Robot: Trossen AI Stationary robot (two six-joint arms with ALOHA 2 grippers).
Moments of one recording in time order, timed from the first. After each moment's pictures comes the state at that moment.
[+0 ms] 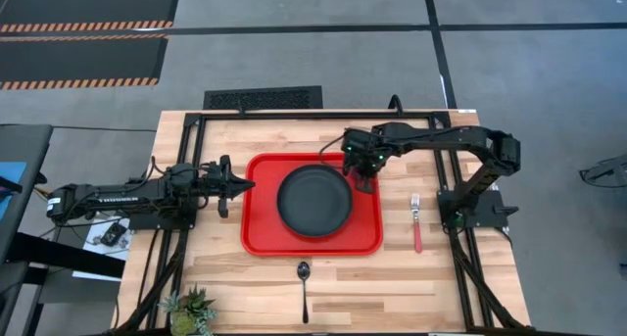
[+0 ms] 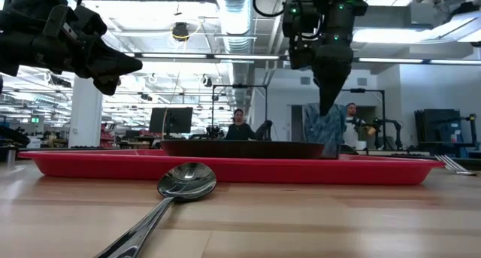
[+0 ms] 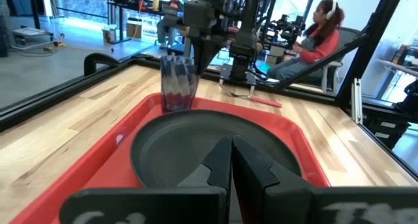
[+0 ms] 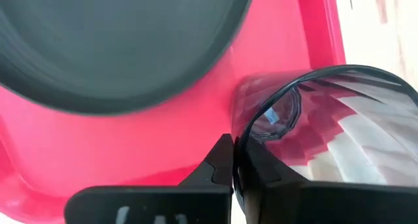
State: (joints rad) left arm 0.21 0.39 0.02 0.31 0.12 -0.18; right arm -0.28 1.62 1.25 -0.95 0.00 -0.01
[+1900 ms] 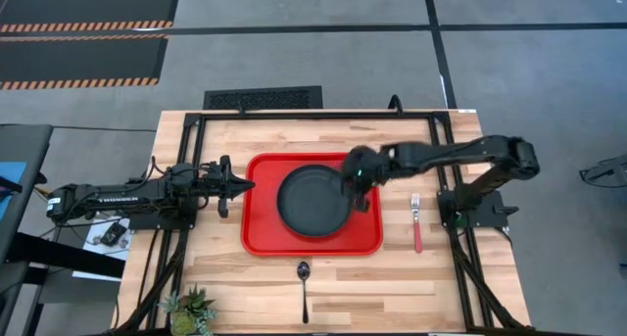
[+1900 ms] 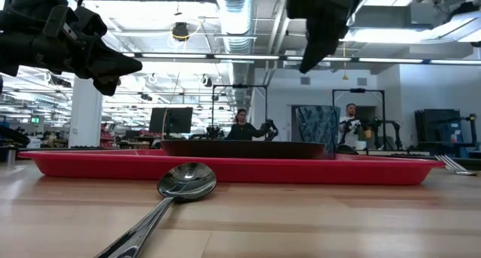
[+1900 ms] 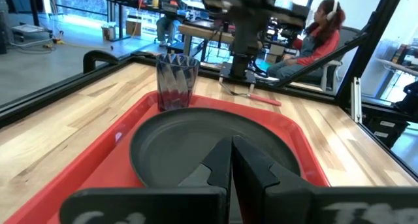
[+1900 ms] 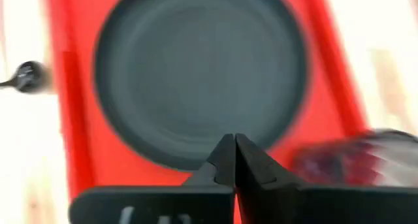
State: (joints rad) left arm 0.21 0.39 0.02 0.30 0.12 -0.19; right arm -0.02 1.50 1.25 -0.76 0.09 0.17
